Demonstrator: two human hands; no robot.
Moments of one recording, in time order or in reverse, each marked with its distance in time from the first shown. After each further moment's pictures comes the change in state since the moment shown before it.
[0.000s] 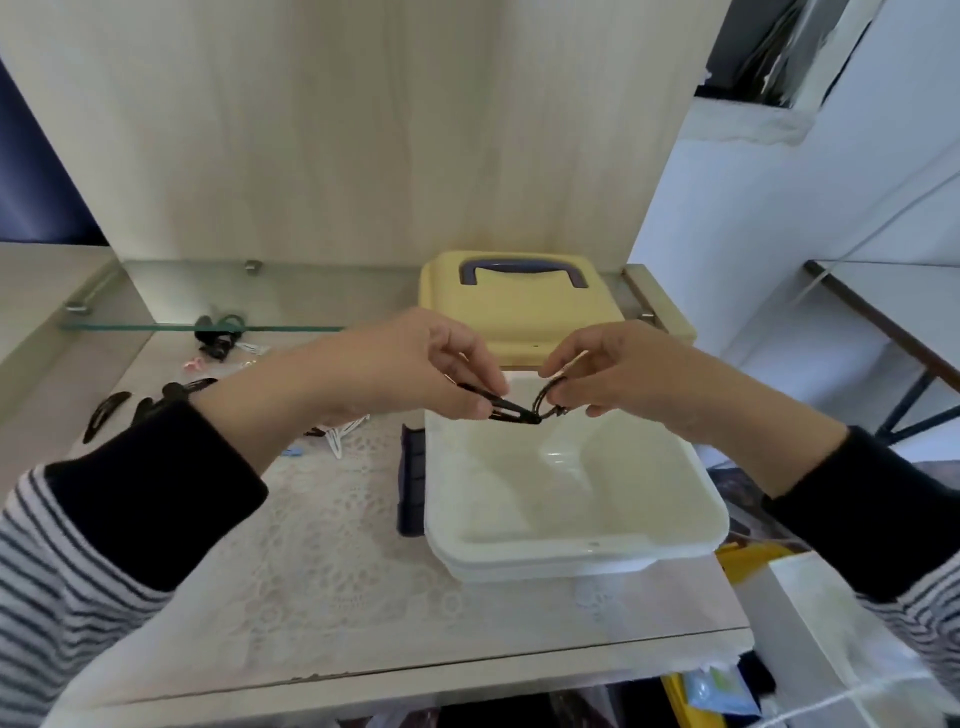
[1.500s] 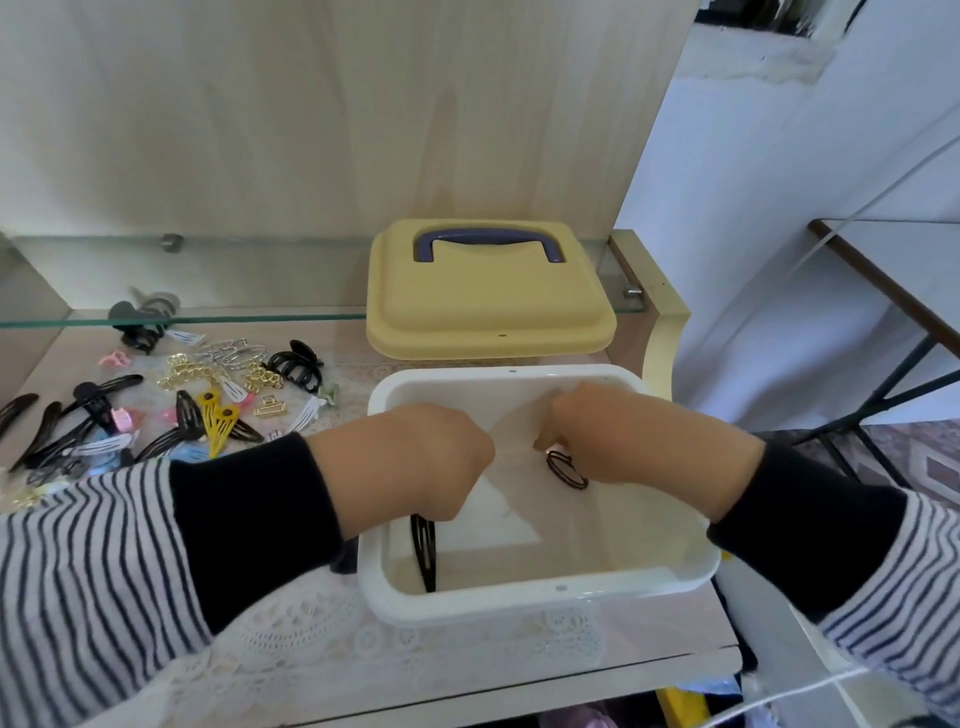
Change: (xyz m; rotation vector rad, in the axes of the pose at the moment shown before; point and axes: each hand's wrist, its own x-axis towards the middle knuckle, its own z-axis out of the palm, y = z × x) left_hand 0.065 -0.018 0.069 1.194 -0.422 -0.144; right_hand 0.038 0.045 0.017 -1.143 -0.340 0.030
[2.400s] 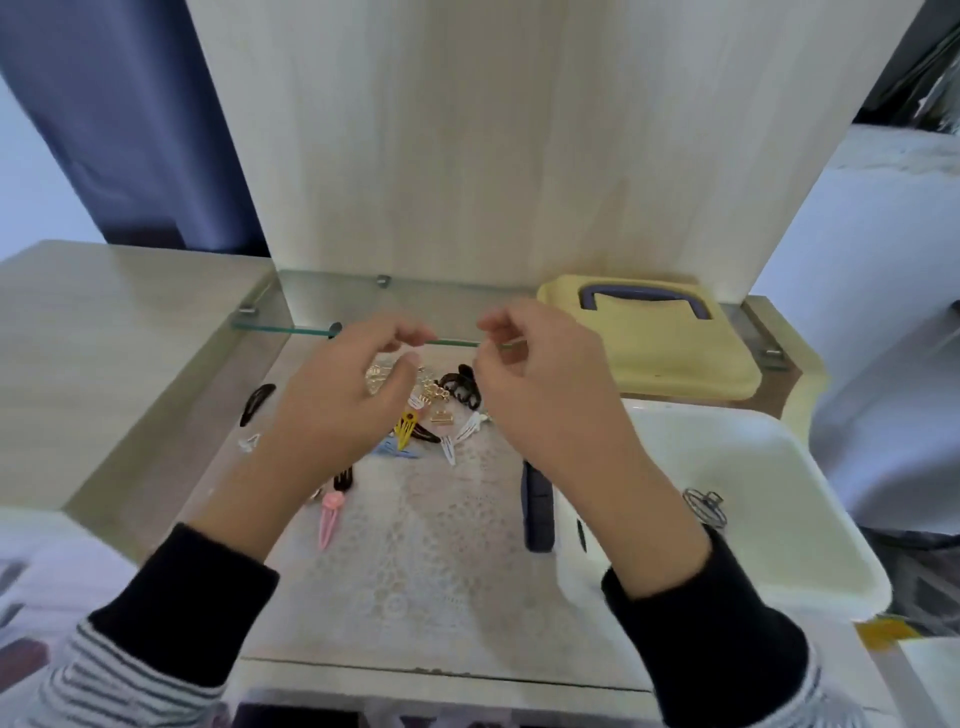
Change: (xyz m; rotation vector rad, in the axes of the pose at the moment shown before) left_hand -0.121 -0.129 0.089 -0.840 1.284 -0.249; right_hand -0.024 -0.172 -0.079 1.005 1.017 -0.191
